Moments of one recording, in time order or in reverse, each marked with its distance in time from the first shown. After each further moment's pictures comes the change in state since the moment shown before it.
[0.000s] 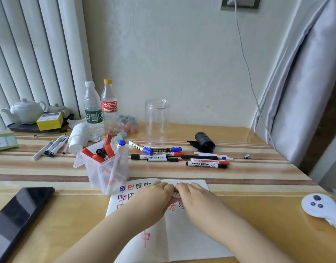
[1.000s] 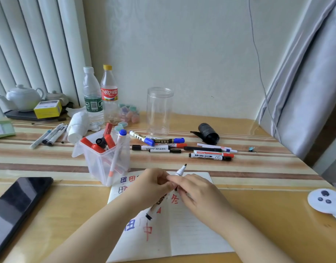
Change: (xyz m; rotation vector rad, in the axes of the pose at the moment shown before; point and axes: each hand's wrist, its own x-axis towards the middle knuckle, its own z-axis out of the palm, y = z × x) left_hand -0.001 -0.009 -0.006 -0.781 0.008 -0.441; right_hand 0.007 0.015 0.029 0.192 0.340 -0.183
